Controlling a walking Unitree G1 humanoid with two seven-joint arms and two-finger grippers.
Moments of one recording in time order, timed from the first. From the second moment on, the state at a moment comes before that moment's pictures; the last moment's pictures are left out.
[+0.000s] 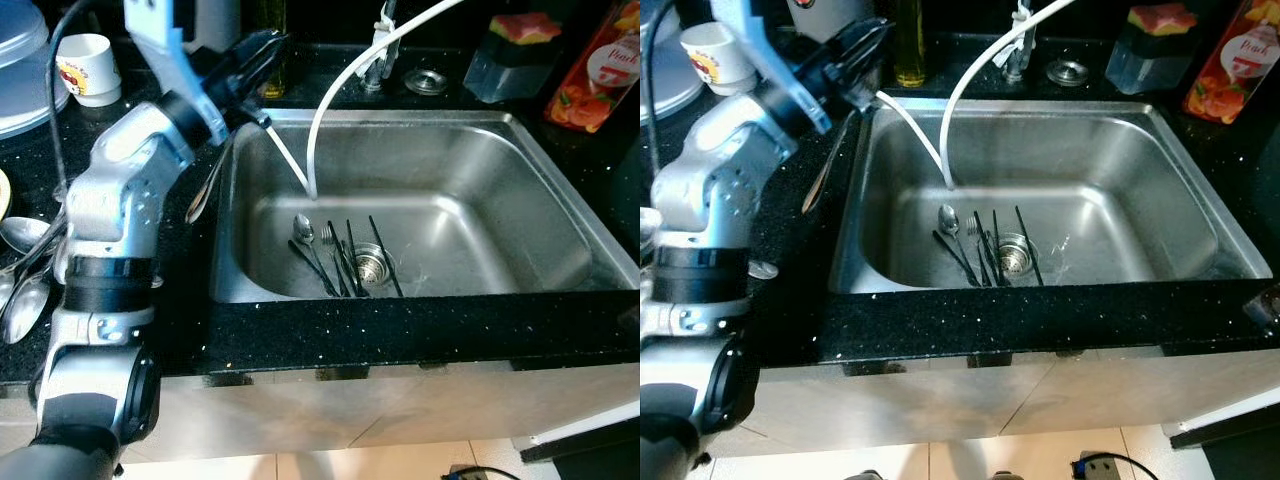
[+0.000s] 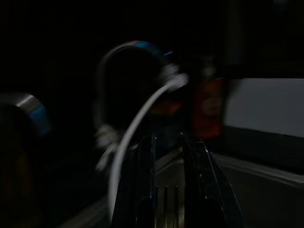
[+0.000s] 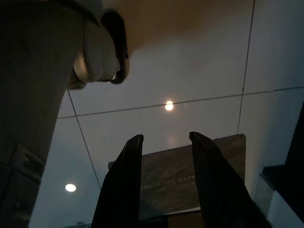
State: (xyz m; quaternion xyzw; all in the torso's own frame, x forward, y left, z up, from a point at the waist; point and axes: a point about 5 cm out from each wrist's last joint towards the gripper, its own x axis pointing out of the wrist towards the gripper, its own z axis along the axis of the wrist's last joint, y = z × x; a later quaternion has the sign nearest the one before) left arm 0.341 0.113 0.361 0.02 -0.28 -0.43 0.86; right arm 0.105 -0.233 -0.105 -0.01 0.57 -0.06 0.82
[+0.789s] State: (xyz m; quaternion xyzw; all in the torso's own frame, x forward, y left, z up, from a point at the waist) left arm 0.367 0.068 0.291 0.48 -0.15 -0.50 0.71; right arm 0.092 -0.232 -0.108 0.00 0.57 -0.06 0.82
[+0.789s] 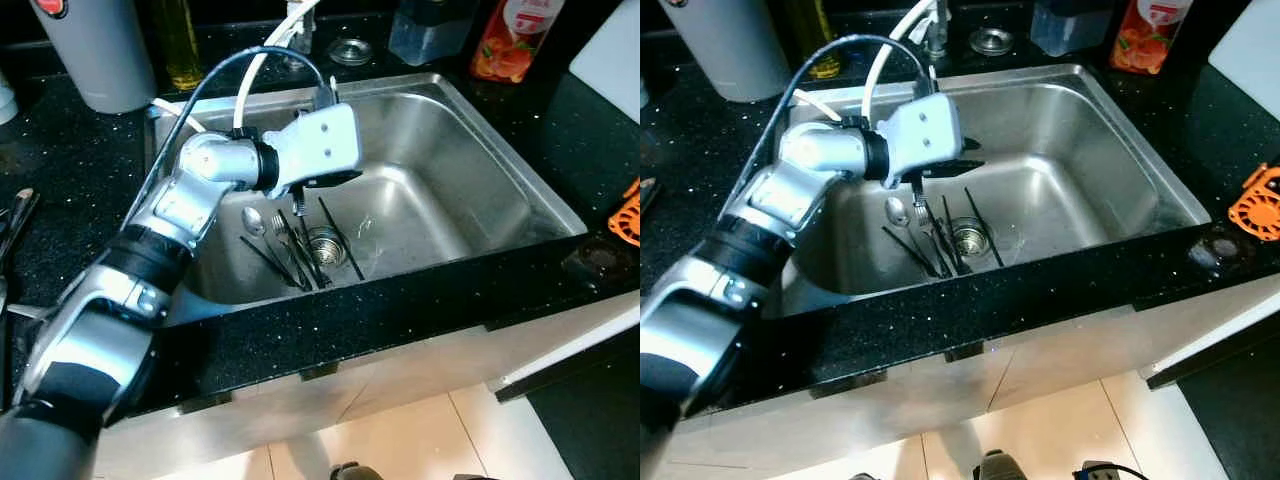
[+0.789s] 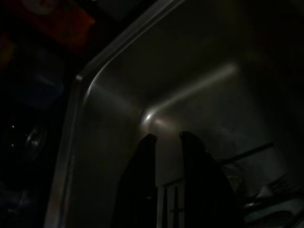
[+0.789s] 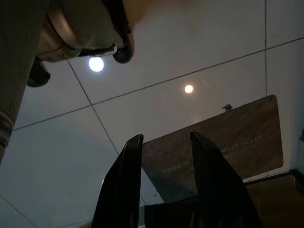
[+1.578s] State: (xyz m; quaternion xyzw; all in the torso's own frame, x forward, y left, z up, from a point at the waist) left arm 0.372 0.025 0.265 0.35 -0.19 -0.56 0.73; right arm 0.066 -0.235 -0.111 0.01 0.58 -0.07 0.81
